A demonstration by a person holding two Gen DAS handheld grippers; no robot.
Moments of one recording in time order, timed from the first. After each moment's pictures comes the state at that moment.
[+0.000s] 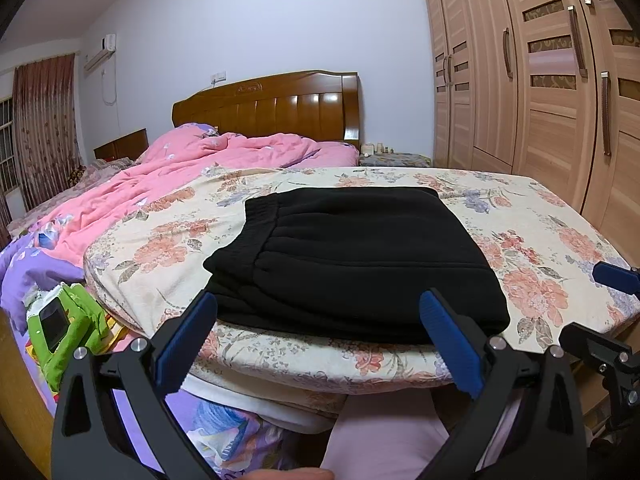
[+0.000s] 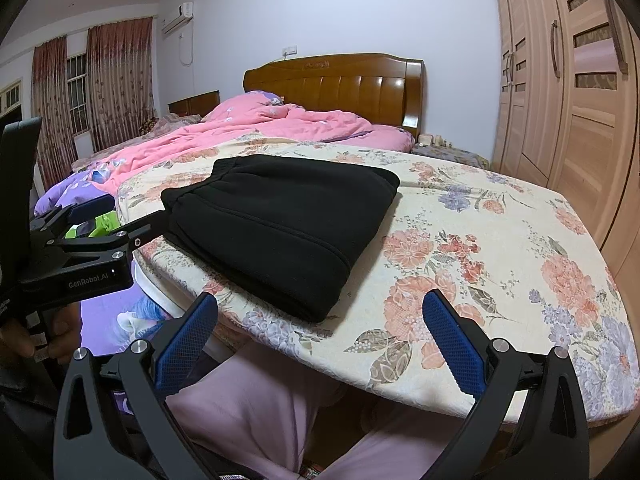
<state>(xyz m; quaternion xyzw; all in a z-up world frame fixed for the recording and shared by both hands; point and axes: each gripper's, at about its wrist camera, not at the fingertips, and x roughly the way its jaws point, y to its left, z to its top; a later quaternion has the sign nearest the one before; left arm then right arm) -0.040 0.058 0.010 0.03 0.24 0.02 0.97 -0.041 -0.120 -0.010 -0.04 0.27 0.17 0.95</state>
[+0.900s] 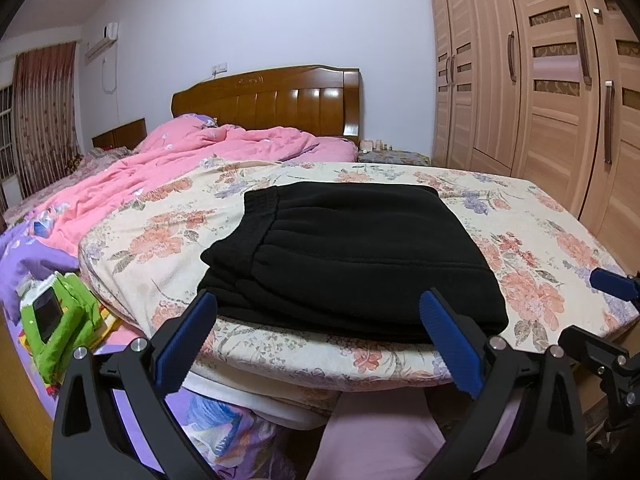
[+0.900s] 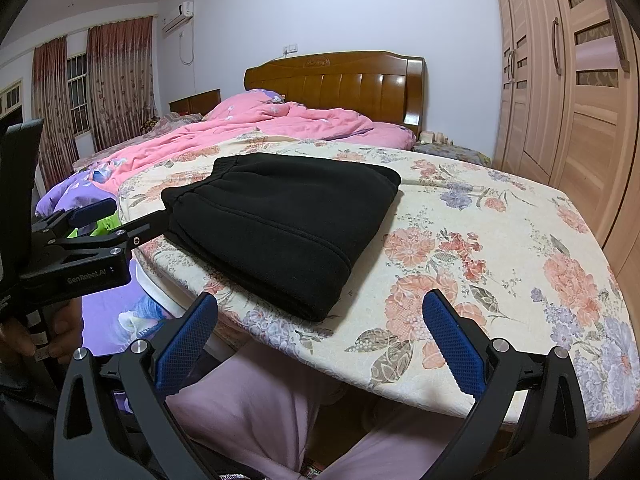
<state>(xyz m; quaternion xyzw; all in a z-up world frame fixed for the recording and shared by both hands) -0.037 0.062 0.008 0.01 0.25 0.01 0.97 -0.040 -0.121 -0.010 -0.04 0.27 0.18 0.94</state>
